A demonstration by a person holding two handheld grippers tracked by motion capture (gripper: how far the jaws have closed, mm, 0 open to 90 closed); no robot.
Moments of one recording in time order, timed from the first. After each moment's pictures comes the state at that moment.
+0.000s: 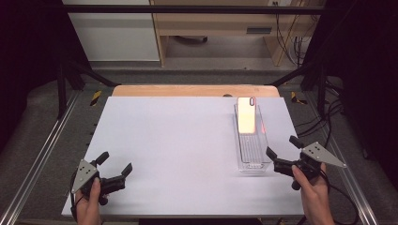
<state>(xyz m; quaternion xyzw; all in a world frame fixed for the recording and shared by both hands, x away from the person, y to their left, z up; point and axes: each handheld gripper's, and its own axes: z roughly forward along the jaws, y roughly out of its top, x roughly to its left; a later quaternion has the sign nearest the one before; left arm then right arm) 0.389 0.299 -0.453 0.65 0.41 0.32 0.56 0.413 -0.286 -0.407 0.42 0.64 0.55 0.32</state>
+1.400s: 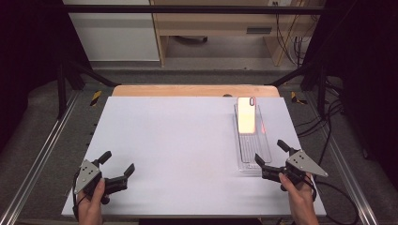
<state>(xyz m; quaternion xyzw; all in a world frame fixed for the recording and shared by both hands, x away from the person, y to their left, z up) 0.390 0.292 -0.453 0.65 0.39 0.32 0.57 0.415 -0.263 -0.442 0.37 0.65 0.57 0.35</state>
